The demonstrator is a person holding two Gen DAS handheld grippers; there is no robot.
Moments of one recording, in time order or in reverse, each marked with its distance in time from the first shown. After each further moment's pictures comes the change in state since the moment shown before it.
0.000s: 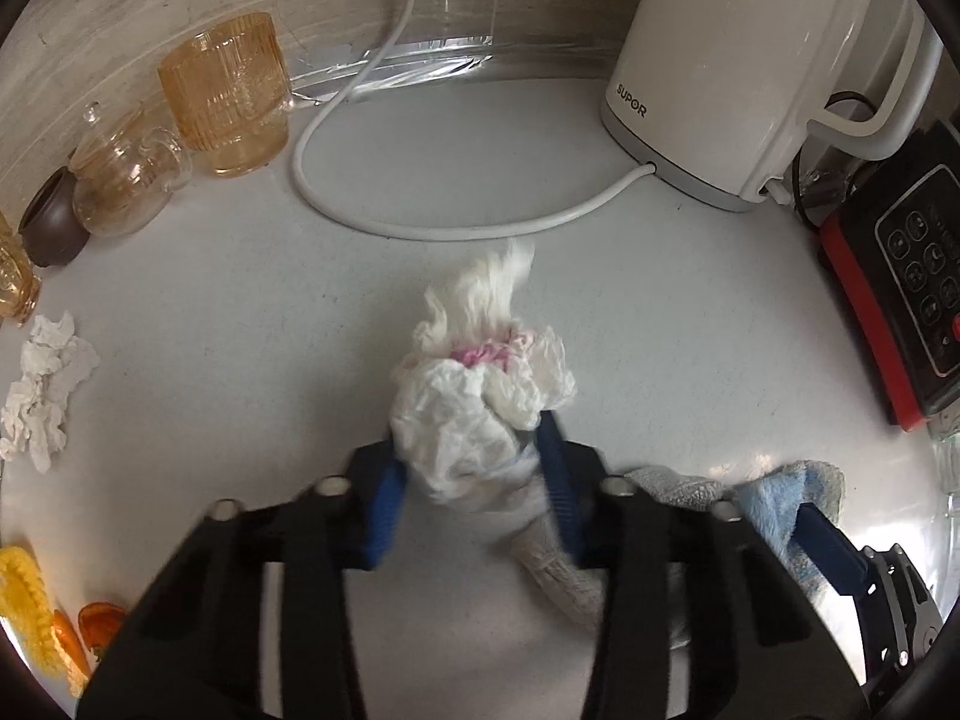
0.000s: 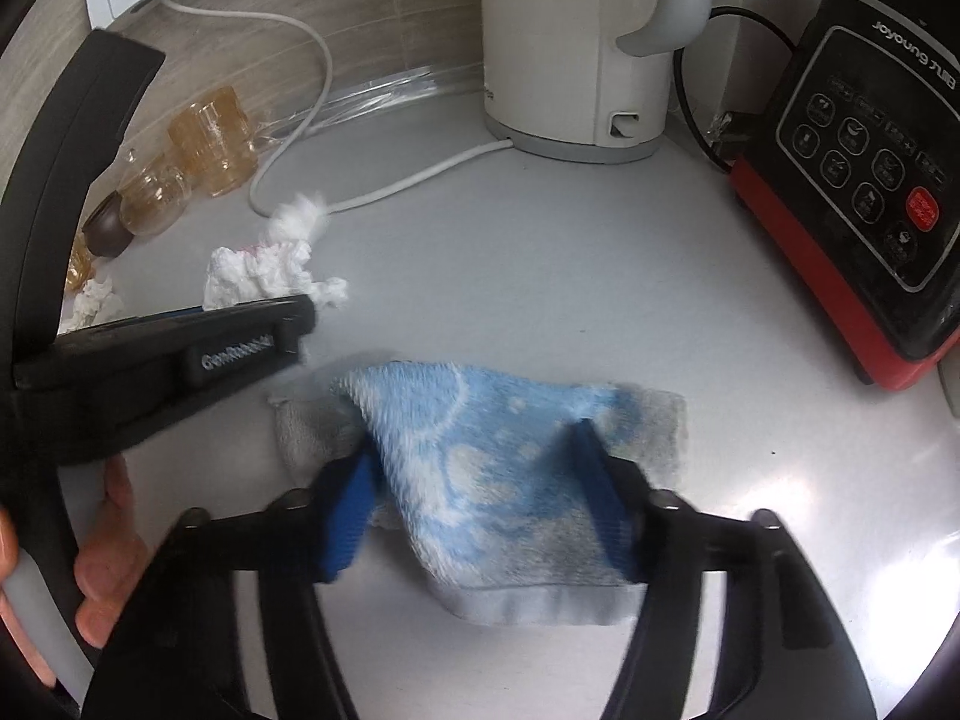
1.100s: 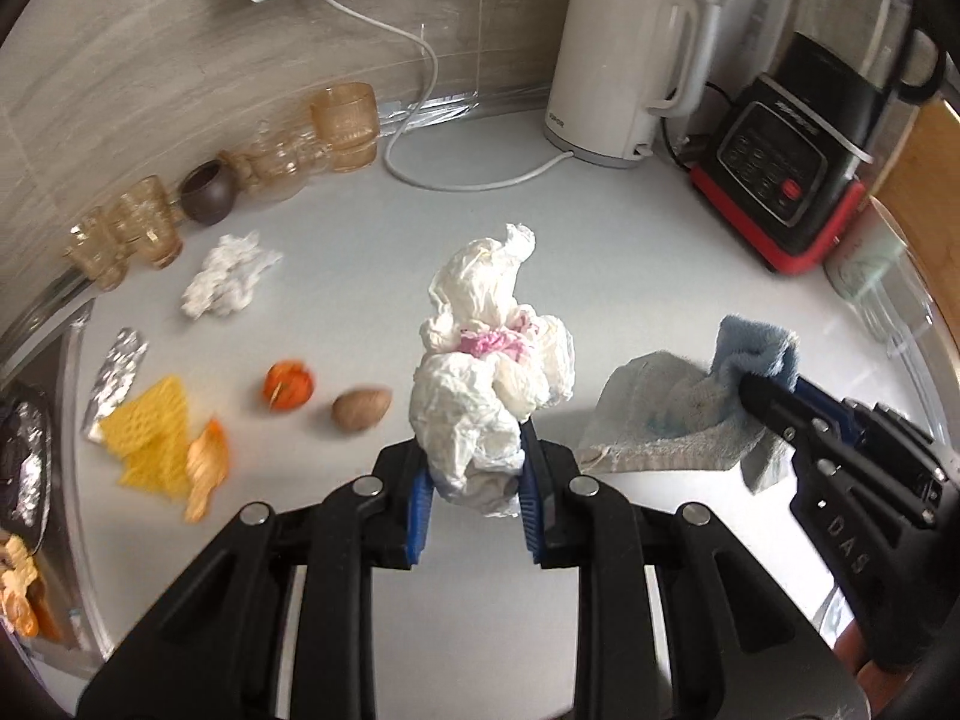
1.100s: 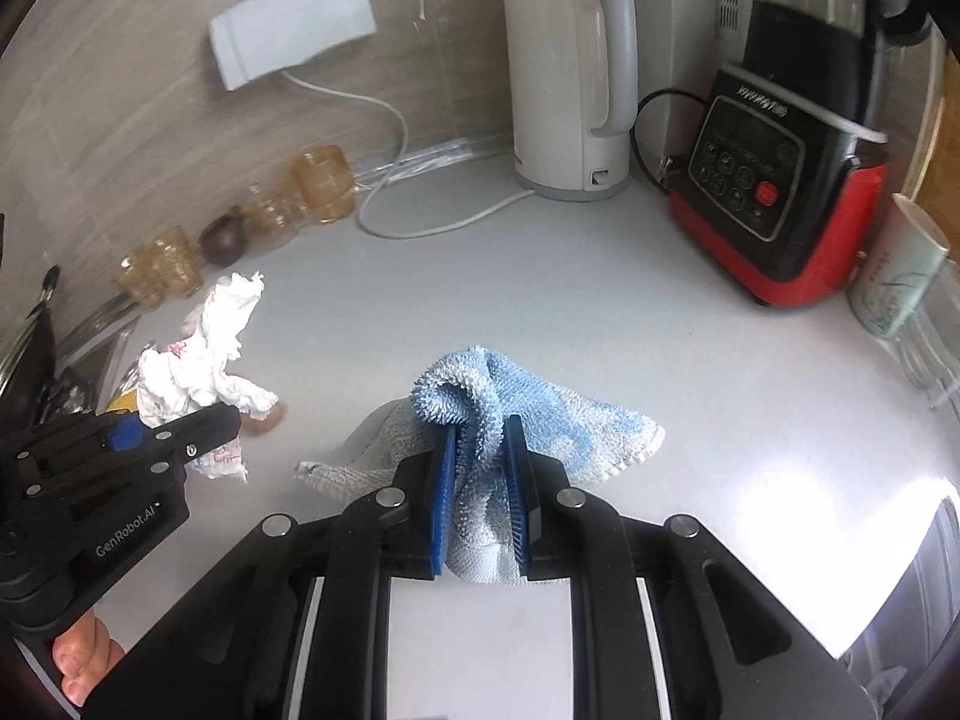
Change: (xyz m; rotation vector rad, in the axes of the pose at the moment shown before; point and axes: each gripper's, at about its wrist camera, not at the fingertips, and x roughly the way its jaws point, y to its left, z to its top) left arm -0.197 0.034 -0.141 0.110 -0.087 -0.011; right arm -0.165 0.034 -0.081 0.033 -0.109 0.033
